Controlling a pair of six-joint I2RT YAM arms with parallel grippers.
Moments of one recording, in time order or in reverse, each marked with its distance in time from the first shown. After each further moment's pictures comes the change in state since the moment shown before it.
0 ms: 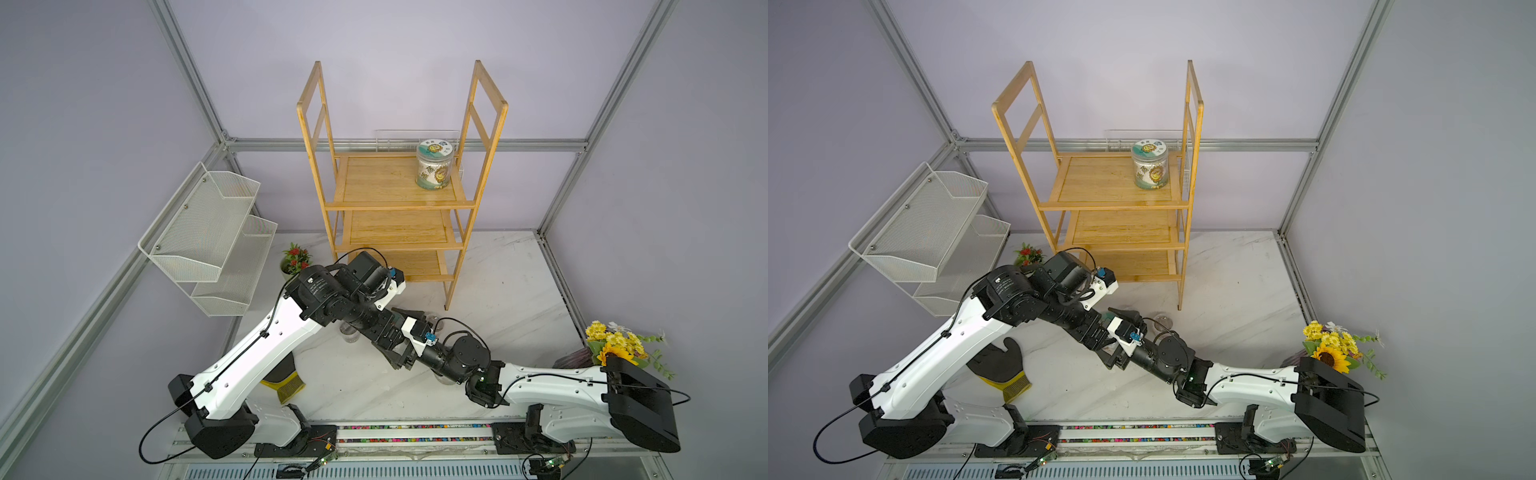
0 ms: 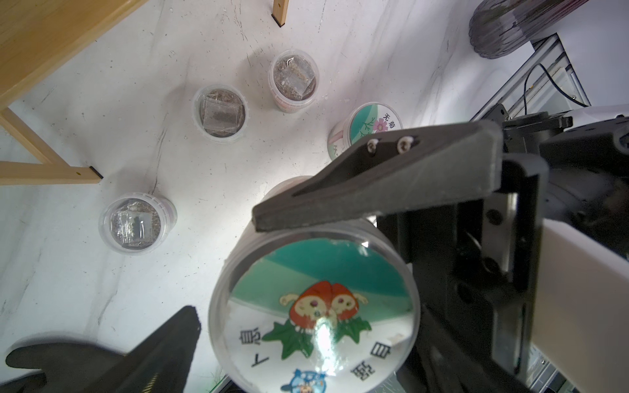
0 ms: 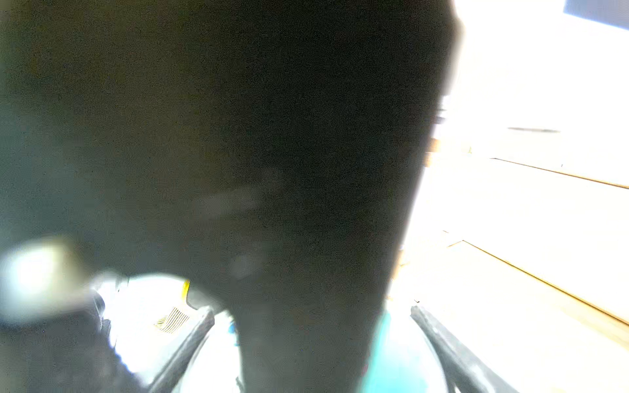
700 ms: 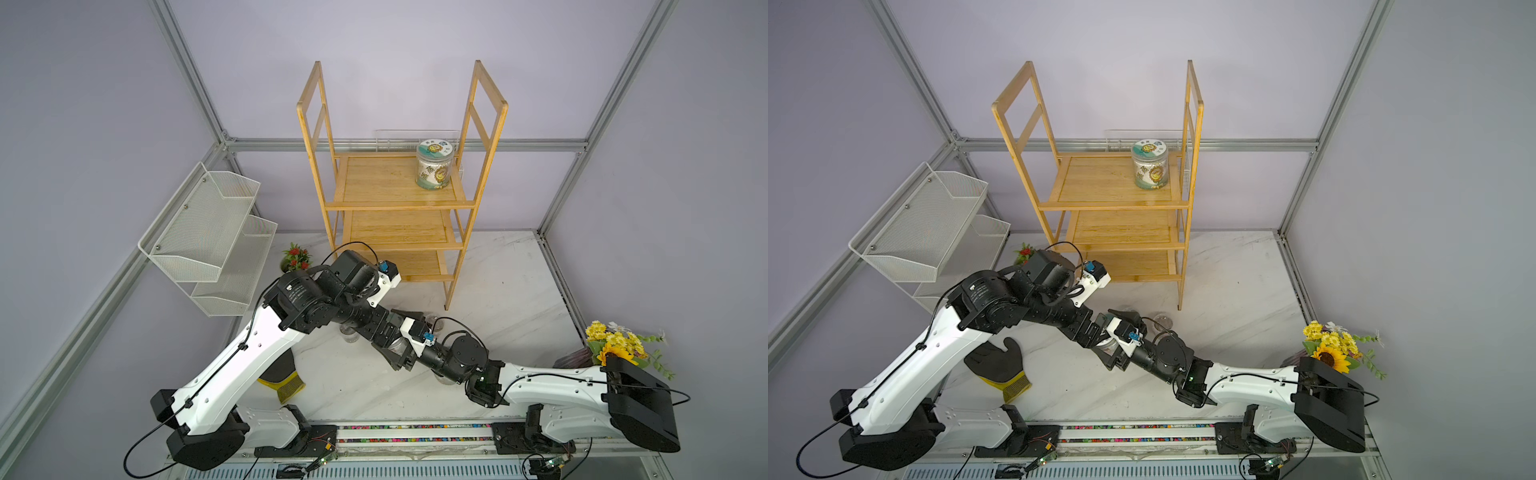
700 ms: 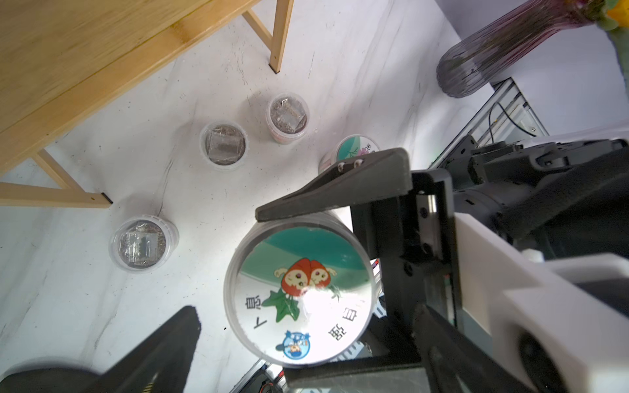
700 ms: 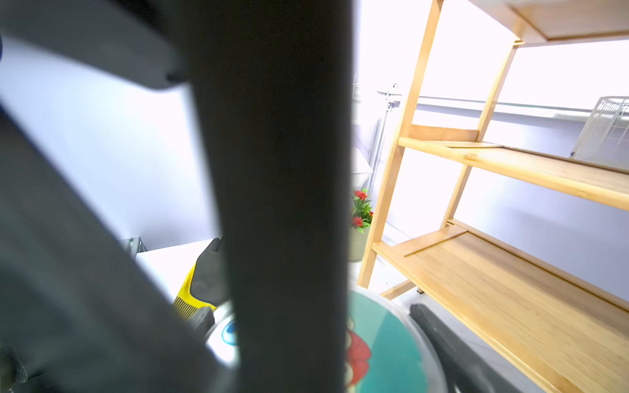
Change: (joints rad) left arm 0.018 -0.082 0.000 0.067 0.010 -0.009; right arm -0.001 0.000 0.000 -0.038 -0.010 0.000
